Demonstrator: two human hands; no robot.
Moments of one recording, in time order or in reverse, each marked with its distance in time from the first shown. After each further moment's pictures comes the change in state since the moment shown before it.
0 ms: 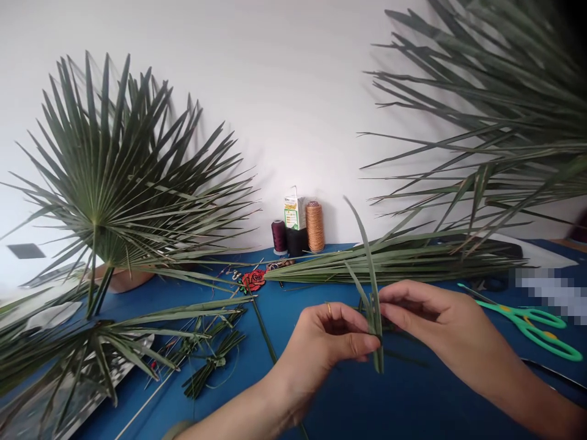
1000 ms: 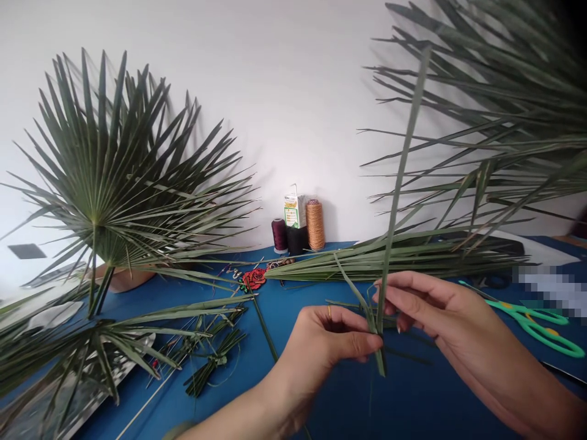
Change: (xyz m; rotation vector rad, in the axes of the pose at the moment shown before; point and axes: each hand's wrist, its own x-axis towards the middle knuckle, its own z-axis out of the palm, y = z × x) left_hand -0.007 0.004 0.004 0.053 0.094 -0.052; right_hand -0.003 -0.012 0.006 0.402 0.089 0.282
